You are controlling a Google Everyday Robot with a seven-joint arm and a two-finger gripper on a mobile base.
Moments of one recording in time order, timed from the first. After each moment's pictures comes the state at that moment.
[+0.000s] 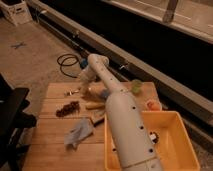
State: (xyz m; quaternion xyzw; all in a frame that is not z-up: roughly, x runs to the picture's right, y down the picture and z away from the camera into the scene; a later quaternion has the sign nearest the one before) arm -0.165 -0.013 1.001 -0.26 -0.34 -0.09 0.90
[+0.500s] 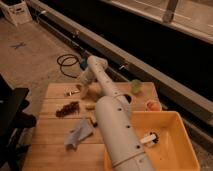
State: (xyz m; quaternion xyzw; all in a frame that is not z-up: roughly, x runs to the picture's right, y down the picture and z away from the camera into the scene) arm -0.172 0.005 1.019 -0.29 -0.35 -0.08 0.89
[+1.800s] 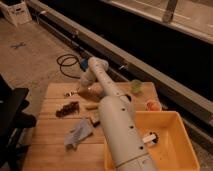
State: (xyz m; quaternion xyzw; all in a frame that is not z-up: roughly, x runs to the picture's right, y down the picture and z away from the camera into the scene) arm -0.167 0.016 1.016 -0.30 -0.35 -0.09 0.89
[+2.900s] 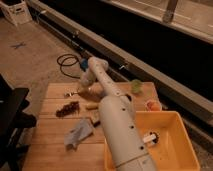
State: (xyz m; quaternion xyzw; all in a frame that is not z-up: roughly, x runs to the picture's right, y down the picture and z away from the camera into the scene) arm -0.166 0.018 1.013 -0.30 -0.35 -0.09 0.88
